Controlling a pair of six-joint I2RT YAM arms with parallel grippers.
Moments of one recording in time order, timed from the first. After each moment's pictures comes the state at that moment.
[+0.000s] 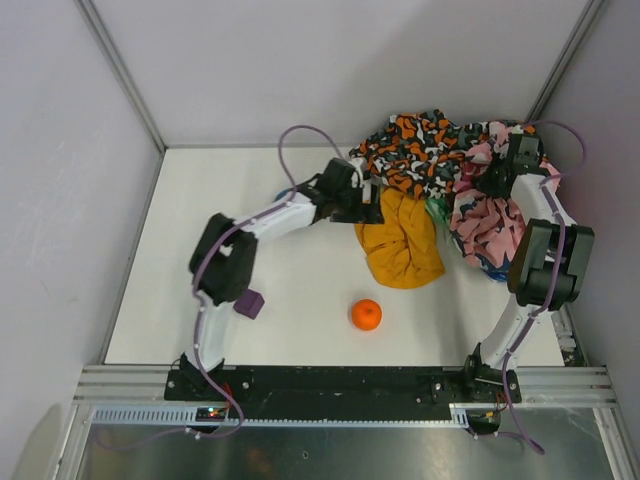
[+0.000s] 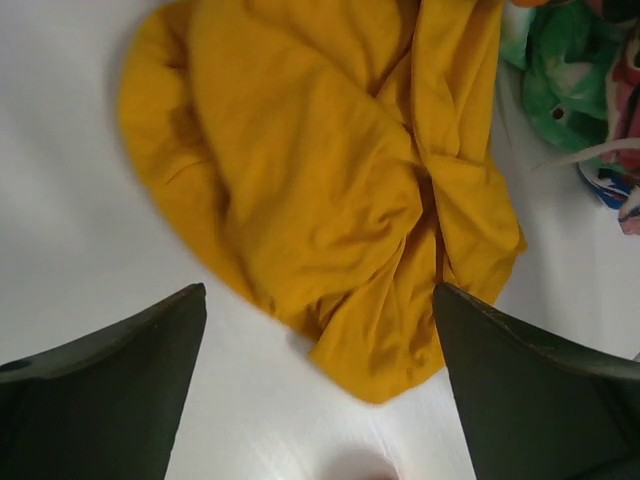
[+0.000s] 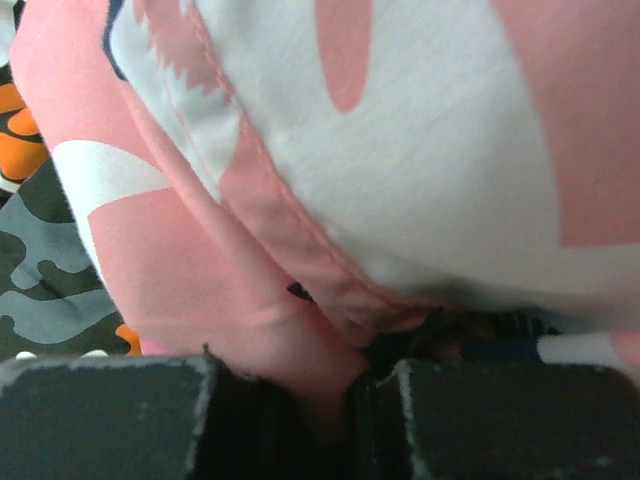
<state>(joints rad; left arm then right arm) -0.65 2.04 1.61 -0.30 0.21 -0.50 -0.20 1.88 1.51 -0.42 -0.12 0.28</state>
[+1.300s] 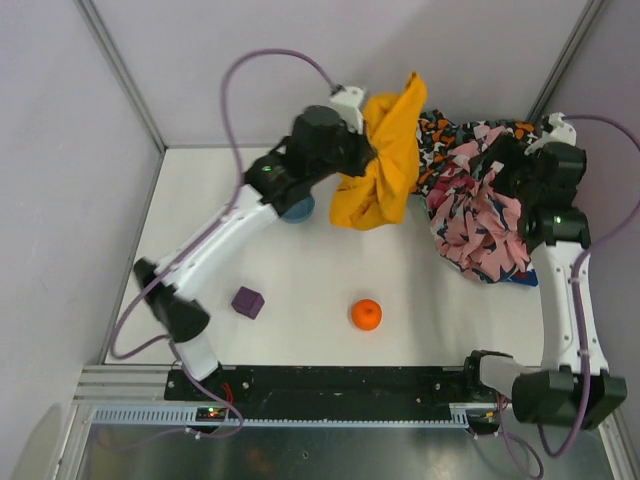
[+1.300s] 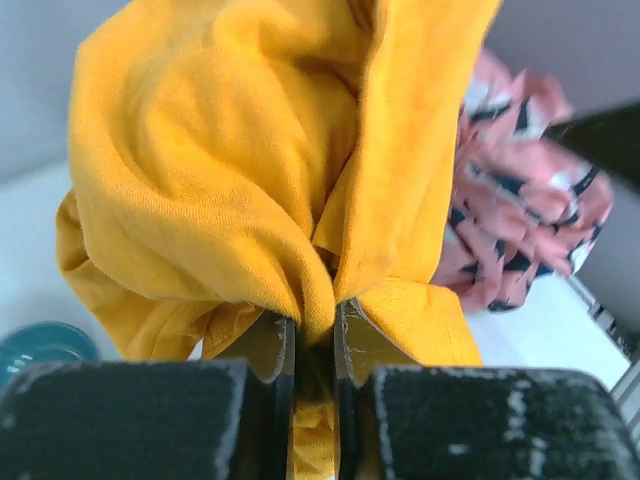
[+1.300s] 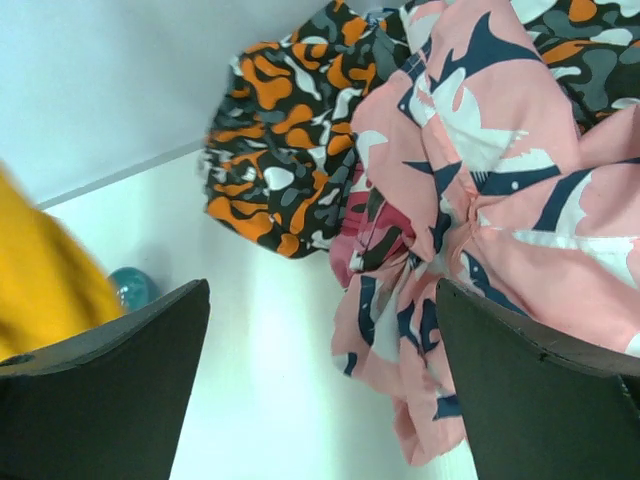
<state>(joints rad) -0.80 1.80 1.98 -0.52 -0.06 -0.28 -0.11 1.19 1.32 -0.45 -0.12 0.36</state>
